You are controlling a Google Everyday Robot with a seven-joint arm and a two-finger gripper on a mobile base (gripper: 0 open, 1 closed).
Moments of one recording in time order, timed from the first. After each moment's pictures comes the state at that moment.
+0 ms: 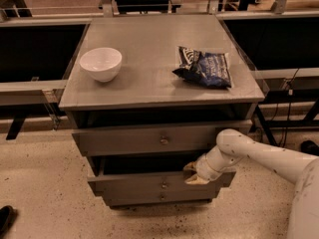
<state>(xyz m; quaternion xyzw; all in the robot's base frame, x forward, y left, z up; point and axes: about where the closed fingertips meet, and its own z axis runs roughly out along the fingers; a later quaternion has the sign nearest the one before) 0.536 -0.132 0.433 -0.73 0.62 0.20 0.18</state>
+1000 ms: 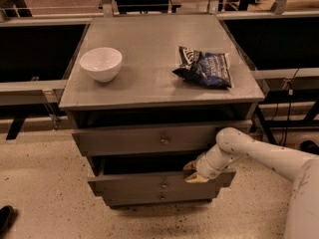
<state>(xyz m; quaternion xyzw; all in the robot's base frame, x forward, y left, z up) 0.542 -0.132 0.434 -0.73 0.62 0.20 0.18</state>
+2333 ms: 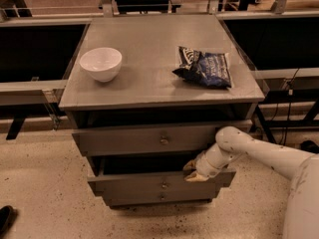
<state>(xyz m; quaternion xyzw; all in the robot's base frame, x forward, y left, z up) 0.547 -0.131 0.434 -0.73 0.62 0.20 0.18</state>
